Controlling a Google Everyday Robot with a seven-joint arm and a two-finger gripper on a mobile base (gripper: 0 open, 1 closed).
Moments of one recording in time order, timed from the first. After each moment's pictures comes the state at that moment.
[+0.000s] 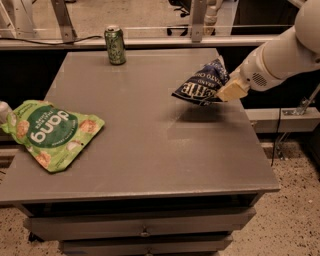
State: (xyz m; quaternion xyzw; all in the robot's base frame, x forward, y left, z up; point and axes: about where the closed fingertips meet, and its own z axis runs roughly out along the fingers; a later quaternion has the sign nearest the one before) arm 0.601 -0.183 0.893 -0.47 0.81 0.03 0.33
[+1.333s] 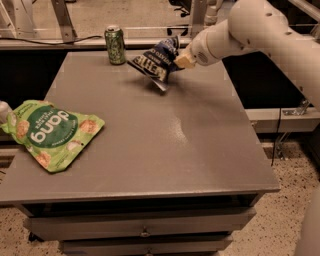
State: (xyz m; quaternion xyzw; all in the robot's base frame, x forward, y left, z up) arm 0.750 -0.078 0.894 -0.49 0.75 0.07 0.44
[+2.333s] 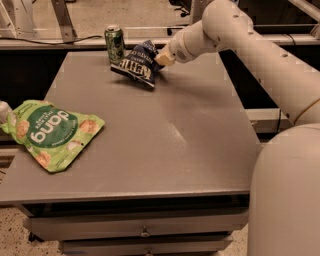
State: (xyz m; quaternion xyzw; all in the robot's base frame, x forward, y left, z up) arm 0.795 -0.012 0.877 -0.52 0.72 0.11 0.45
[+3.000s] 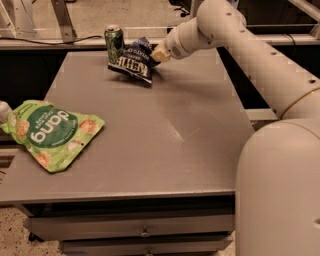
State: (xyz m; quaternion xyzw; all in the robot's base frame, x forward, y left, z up) arm 0.814 0.004 0.880 -0.52 0.71 0.11 0.46
